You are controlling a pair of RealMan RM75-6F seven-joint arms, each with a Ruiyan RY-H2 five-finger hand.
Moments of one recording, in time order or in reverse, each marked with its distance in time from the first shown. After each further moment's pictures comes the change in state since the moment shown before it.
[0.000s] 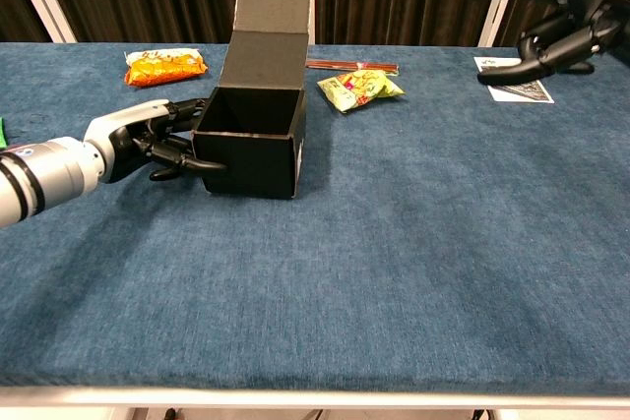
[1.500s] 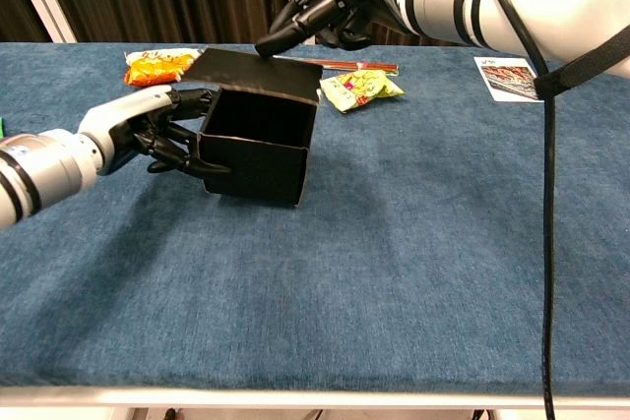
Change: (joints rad) left arm 0.042 0.038 -0.030 -0.218 -0.140 0.095 0.432; right arm 0.470 -0.202 0.221 -0.057 0.749 -0.181 -0.530
